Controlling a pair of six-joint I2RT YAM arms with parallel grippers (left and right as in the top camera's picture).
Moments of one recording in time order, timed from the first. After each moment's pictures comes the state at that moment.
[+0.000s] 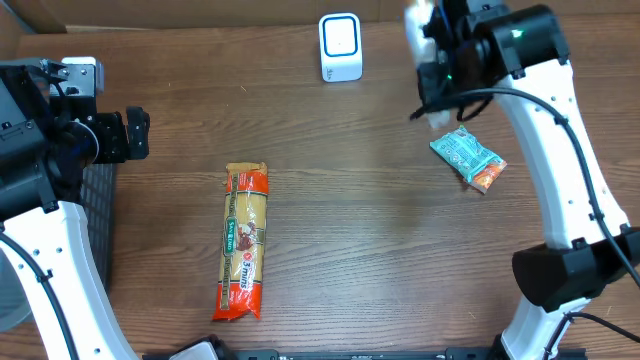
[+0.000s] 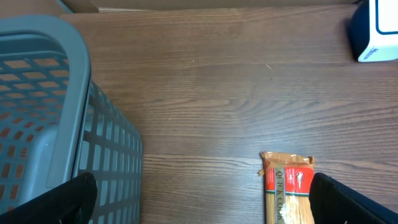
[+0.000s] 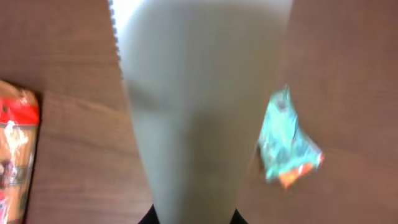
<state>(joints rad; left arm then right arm) 0.41 1.38 1.62 -1.05 0.18 0.29 0.30 1.96 2.20 -1.50 -0.04 0.13</state>
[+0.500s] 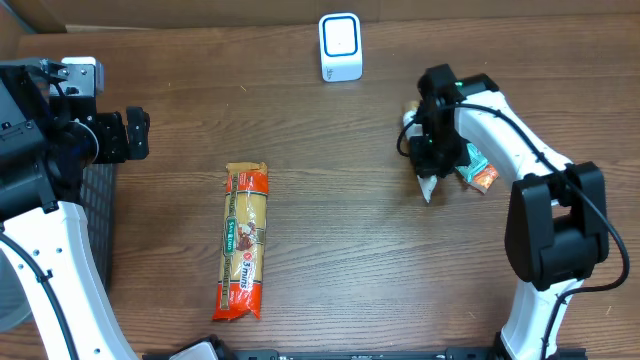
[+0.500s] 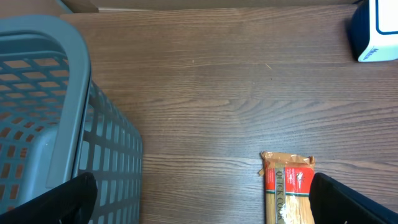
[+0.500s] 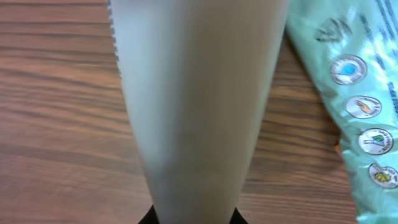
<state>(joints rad) 0.41 1.38 1.62 -1.05 0.18 0.29 0.25 2.05 1.57 -1.13 -0.09 0.17</state>
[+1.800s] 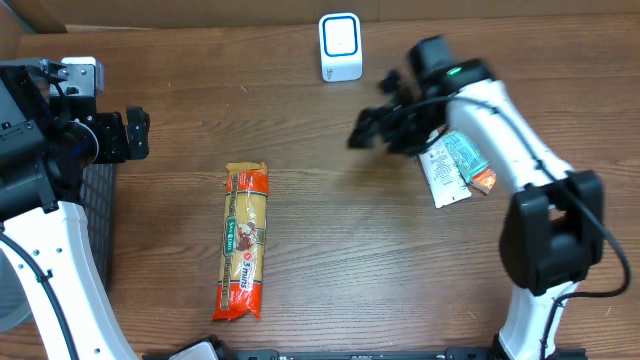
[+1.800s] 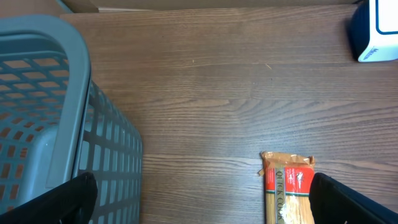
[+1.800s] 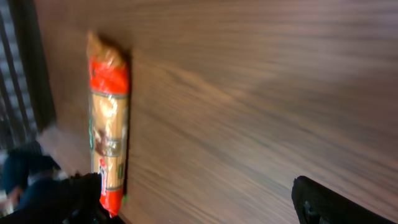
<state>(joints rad) 0.41 1.38 1.62 -1.05 0.18 0.29 0.36 2.04 1.68 -0.99 -0.60 0.20</state>
